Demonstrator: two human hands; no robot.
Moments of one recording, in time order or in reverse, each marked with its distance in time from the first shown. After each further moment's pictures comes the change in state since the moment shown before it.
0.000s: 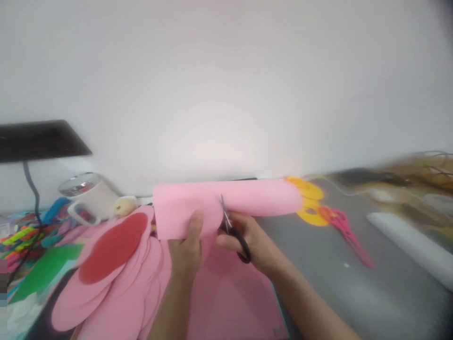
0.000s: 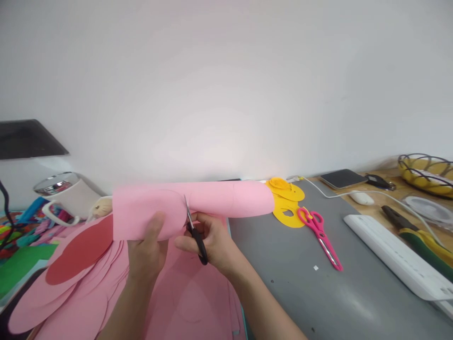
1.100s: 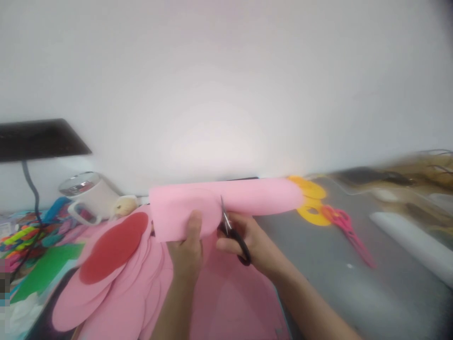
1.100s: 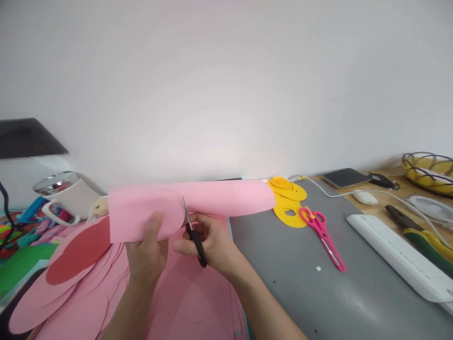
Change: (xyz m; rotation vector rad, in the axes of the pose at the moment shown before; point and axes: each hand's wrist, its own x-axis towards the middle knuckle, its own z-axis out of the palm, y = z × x) left_hand -0.003 0.001 0.006 -0.055 0.064 0.071; right_hand 0.000 0.004 0.001 0.017 -0.024 0.009
